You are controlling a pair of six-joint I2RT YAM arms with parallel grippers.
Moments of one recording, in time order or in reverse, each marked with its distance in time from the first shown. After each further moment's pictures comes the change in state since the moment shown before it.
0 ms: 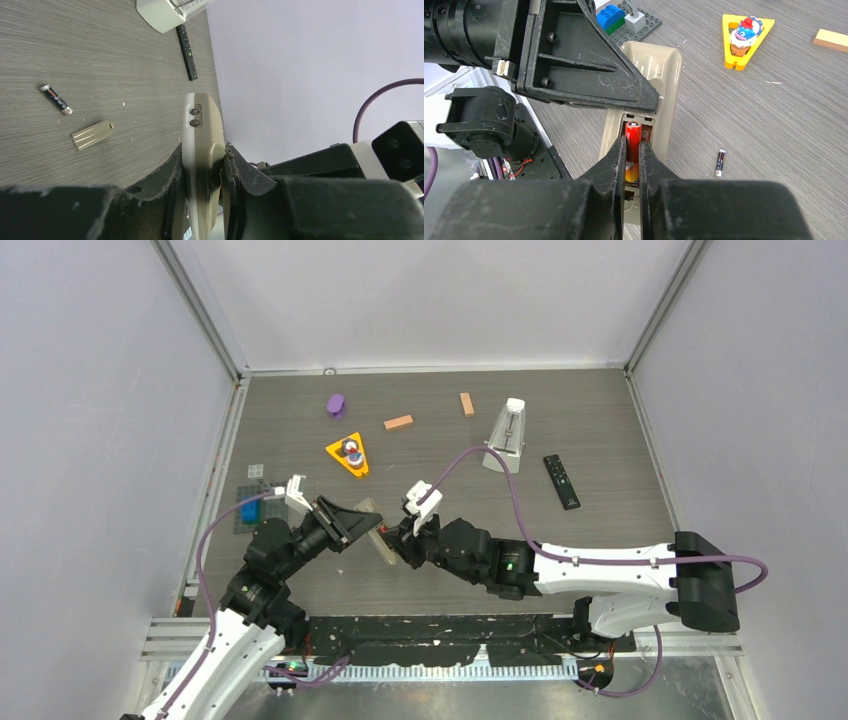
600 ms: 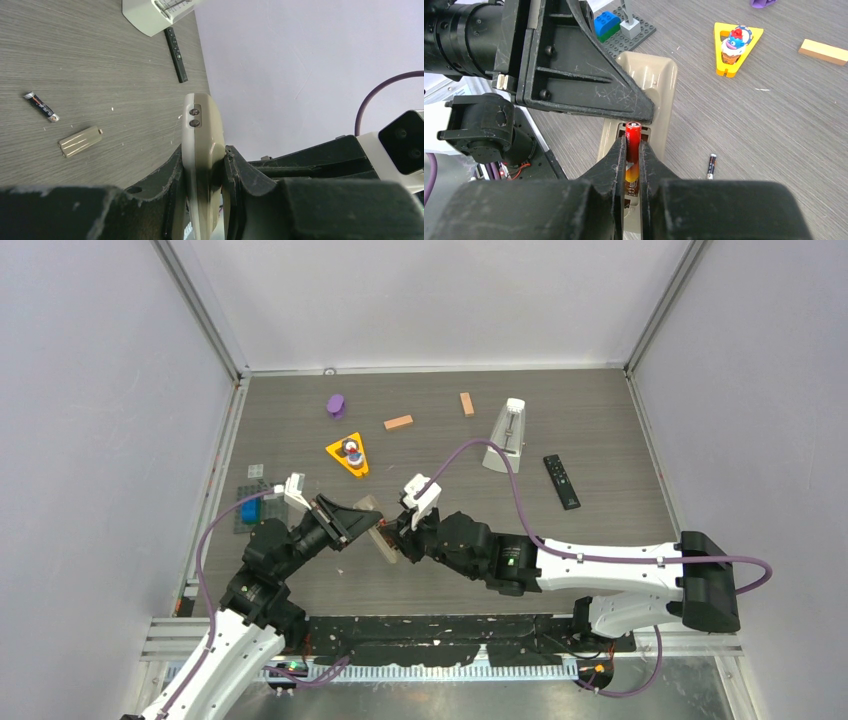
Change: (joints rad) left arm -0.001 0.008 0.000 0.040 0.017 -0.004; right arm -0.003 -0.005 0.070 -0.076 0.016 -0.024
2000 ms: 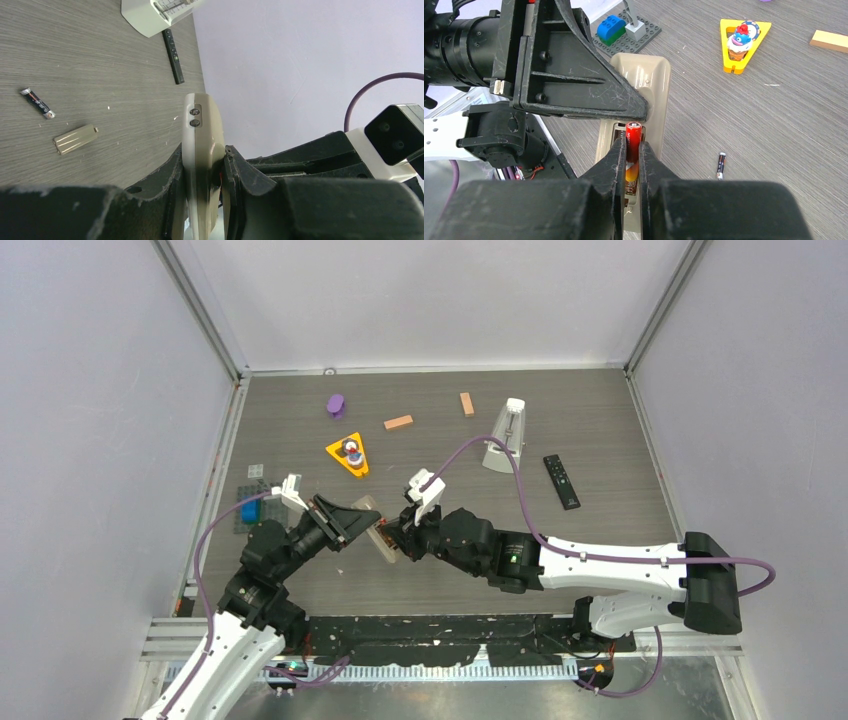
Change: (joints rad) left arm 0.001 -0.023 0.010 -0.024 -0.015 -0.039; right arm -0.016 -0.011 0.003 -0.016 -0.034 0.071
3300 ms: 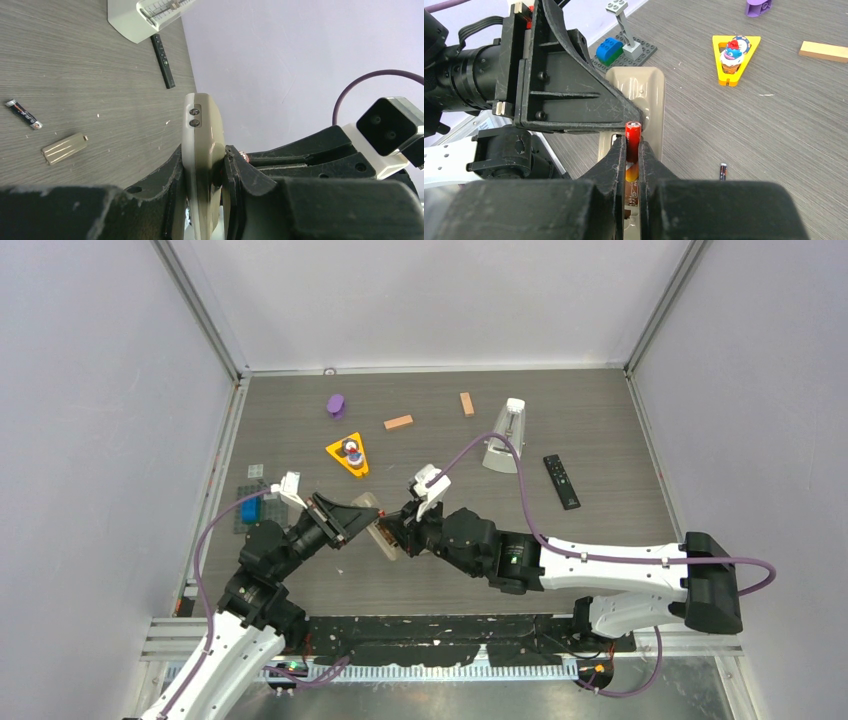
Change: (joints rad) left arm 0.000 0.005 0.002 0.047 0.016 0.000; right arm 0.007 -0.003 0.007 0.055 0.072 0.019
